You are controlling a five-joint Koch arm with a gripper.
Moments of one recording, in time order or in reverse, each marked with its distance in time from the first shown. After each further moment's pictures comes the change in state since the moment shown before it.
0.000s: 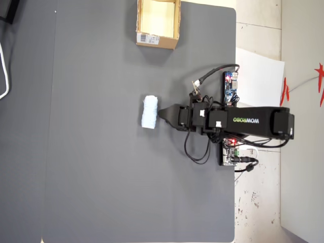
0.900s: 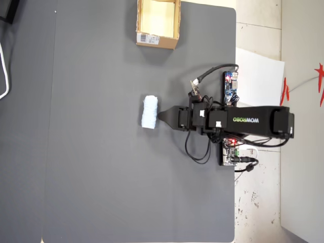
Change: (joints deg) arm -1.3 0.0 0.0 -0.7 6.9
